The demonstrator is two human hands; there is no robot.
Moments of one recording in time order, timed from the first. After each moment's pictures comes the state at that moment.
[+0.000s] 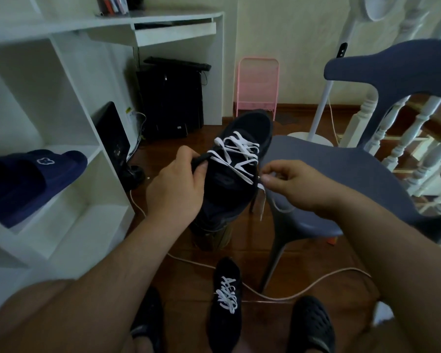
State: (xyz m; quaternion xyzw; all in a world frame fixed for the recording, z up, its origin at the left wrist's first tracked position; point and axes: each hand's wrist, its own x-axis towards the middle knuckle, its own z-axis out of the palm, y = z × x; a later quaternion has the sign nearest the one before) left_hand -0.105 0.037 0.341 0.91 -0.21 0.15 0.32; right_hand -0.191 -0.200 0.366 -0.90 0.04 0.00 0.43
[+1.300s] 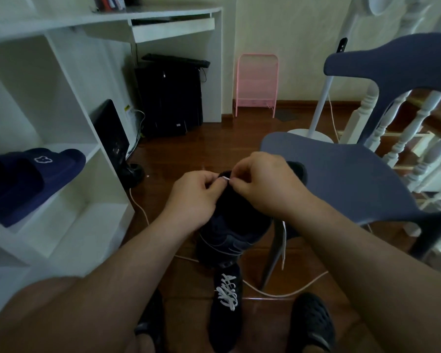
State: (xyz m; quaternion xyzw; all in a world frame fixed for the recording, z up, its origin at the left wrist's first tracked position) left_hand -0.116 0.022 0.332 0.85 -0.20 -0.10 0.48; right_hand -0.179 -0.141 0.374 -0.97 0.01 -0.12 0.21
